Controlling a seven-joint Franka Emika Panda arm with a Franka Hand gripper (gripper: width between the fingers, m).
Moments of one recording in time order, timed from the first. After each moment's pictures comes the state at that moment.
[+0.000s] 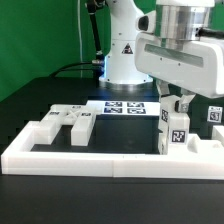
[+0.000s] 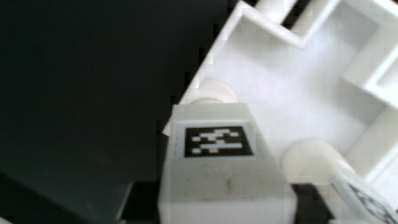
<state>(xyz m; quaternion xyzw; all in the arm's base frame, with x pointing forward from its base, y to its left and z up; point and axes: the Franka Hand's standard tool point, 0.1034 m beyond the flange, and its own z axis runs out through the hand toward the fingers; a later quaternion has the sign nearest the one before) 0.576 0.048 0.084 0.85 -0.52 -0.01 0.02</state>
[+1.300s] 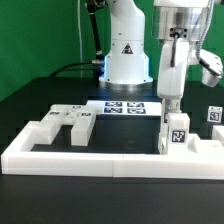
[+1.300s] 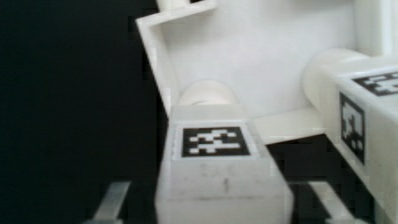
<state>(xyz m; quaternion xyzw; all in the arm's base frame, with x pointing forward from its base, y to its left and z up) 0.575 0.047 0.082 0.61 -0.79 -0.01 0.02</state>
